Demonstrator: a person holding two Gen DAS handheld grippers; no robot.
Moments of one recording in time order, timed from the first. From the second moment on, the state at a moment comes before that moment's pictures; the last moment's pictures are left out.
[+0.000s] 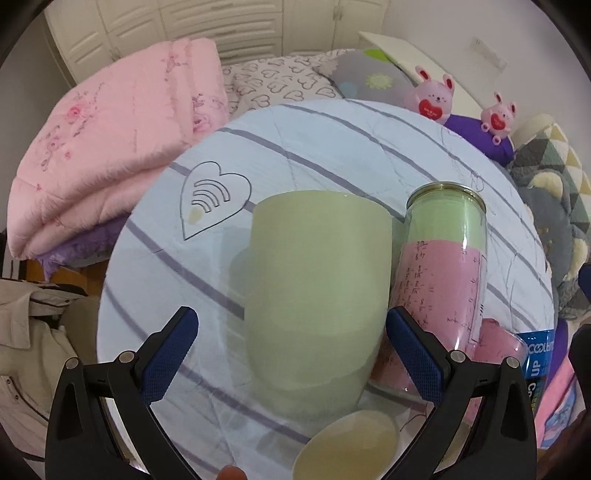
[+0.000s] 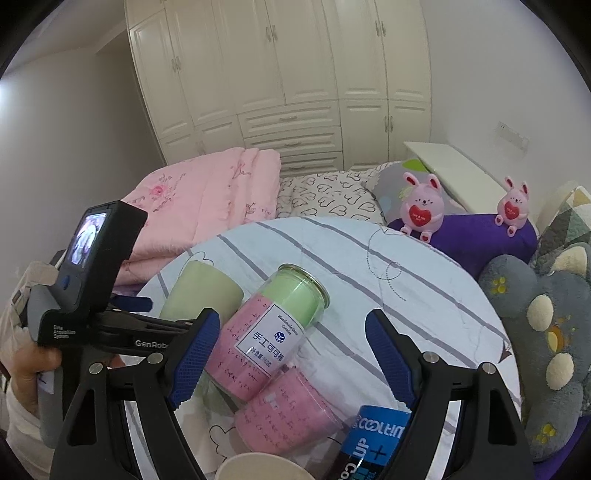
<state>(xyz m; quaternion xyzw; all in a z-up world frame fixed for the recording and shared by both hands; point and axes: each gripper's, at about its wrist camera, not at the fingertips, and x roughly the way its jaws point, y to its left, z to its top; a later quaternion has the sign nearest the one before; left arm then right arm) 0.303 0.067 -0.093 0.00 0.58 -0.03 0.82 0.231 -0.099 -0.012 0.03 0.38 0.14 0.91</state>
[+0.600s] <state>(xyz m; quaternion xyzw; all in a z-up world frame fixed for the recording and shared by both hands) 0.288 0.082 -0.080 0.03 0.56 -0.04 0.82 0.240 -0.079 -0.016 0.01 0.39 0.14 0.91</state>
